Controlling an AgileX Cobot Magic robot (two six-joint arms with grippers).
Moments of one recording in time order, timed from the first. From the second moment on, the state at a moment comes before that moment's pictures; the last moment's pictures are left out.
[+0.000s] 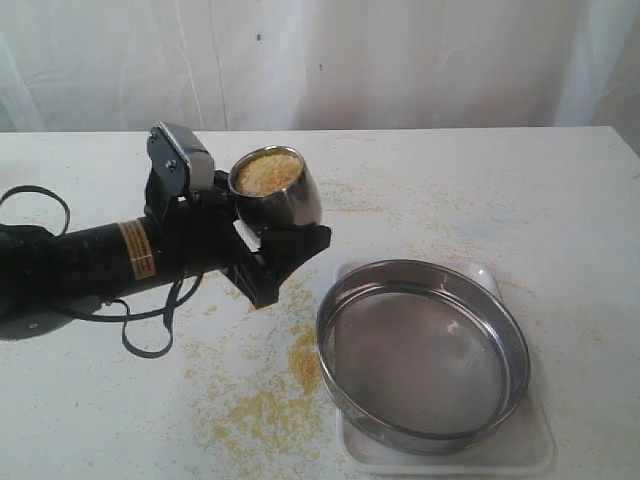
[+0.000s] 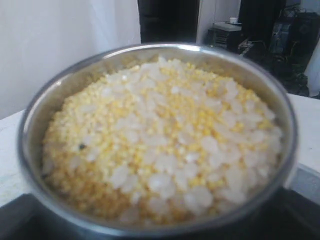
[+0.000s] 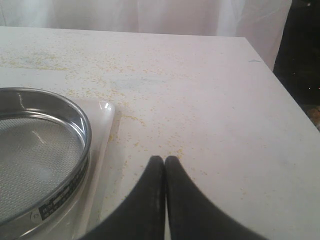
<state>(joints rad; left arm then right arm) -0.36 1.75 -0.72 0.72 -0.99 -0.39 0.01 0.00 0.00 -0.03 0.36 -0.06</state>
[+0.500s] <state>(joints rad) -0.61 1.75 -0.72 0.52 -0.88 -0.30 0.01 0.00 0.00 -0.03 0.36 -0.06</state>
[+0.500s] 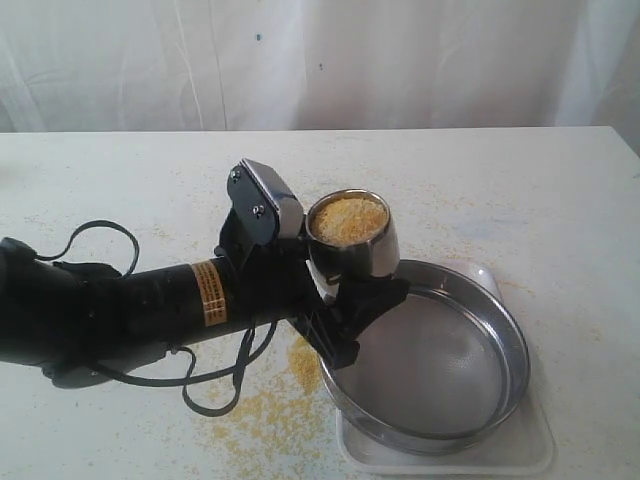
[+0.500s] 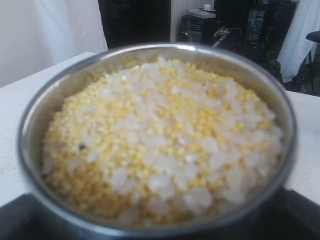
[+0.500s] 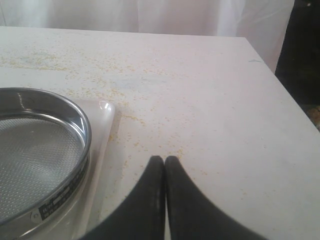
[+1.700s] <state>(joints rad) -0.71 1.84 -0.99 0.48 -0.18 0.35 0.01 0.00 0.00 -0.03 0.36 -0.06</state>
